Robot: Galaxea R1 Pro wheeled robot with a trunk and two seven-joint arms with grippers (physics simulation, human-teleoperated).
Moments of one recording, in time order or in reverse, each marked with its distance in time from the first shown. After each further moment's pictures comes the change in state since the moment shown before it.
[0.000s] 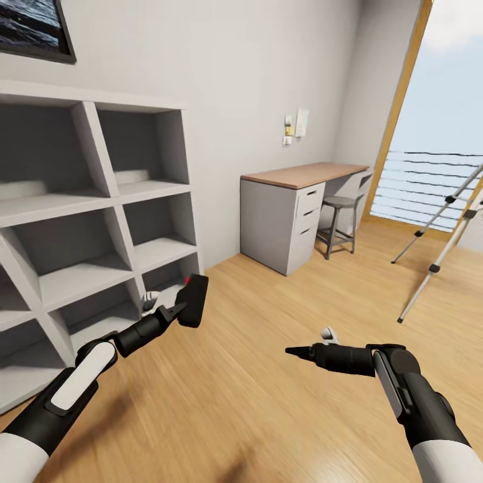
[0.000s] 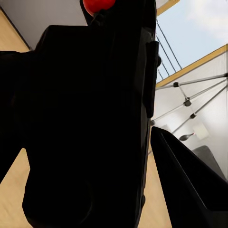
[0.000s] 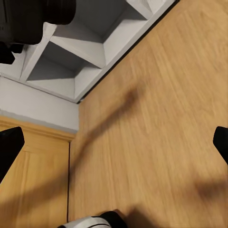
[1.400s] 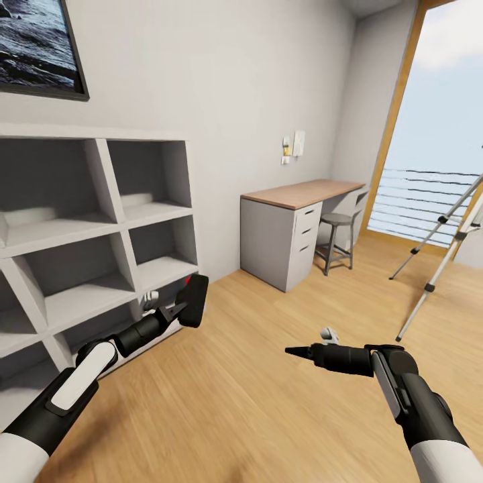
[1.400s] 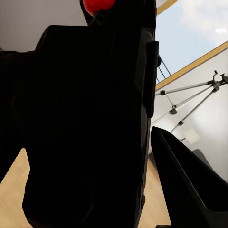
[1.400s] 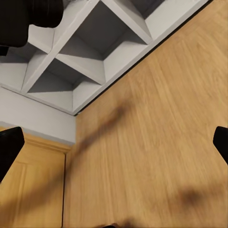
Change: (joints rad) left arm 0.000 -0.002 0.000 -0.001 0.000 0.000 0.000; right arm 0.000 0.009 -0.001 0.006 -0.002 -0.038 -0.055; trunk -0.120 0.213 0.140
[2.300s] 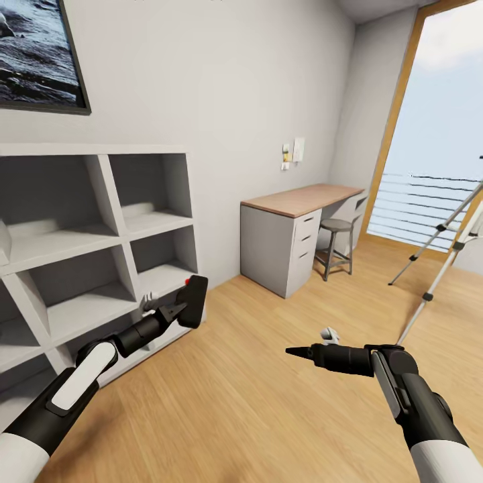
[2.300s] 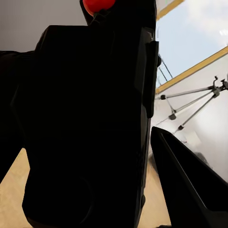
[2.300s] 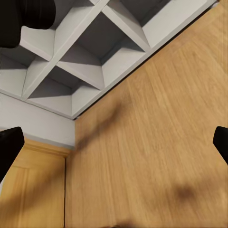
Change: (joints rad) left arm 0.000 -0.002 0.001 0.003 -0.002 0.000 0.022; right arm 0.000 0.000 0.000 -0.001 0.004 -0.001 -0.029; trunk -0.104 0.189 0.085
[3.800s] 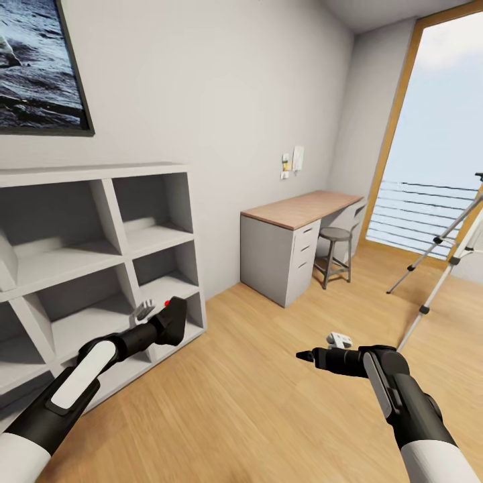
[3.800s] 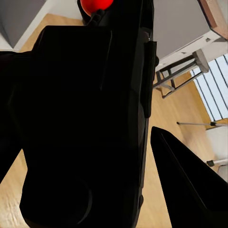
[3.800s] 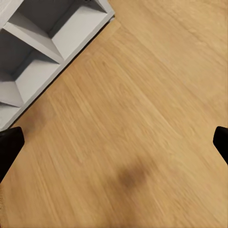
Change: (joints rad) left arm 0.000 -0.006 0.002 -0.024 0.043 -0.010 0.500; right arm 0.000 0.043 -0.006 0.001 -0.010 0.002 -0.487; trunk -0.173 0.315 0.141
